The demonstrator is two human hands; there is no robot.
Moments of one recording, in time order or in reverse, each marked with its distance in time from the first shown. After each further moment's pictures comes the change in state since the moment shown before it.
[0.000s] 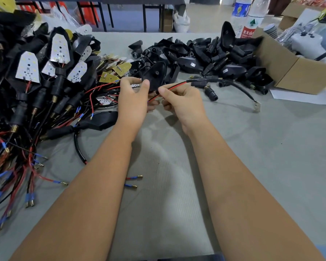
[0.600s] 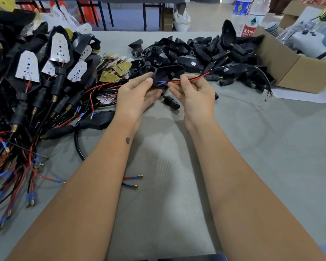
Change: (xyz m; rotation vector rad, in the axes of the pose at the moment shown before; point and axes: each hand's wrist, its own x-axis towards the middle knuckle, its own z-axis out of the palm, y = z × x) left_hand -0.001 0.009 0.000 -0.418 -0.110 -0.164; right_hand 0.004 -0.006 -0.003 0.439 0.231 -0.034
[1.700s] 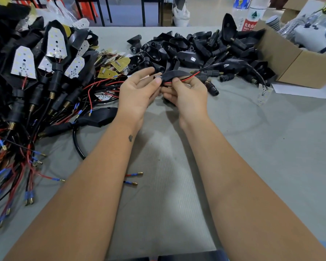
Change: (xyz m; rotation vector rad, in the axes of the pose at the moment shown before) left_hand -0.002 -0.003 0.005 0.055 -0.056 0.049; right_hand -0.005 0.007 0.010 -0.094 0.004 0.069
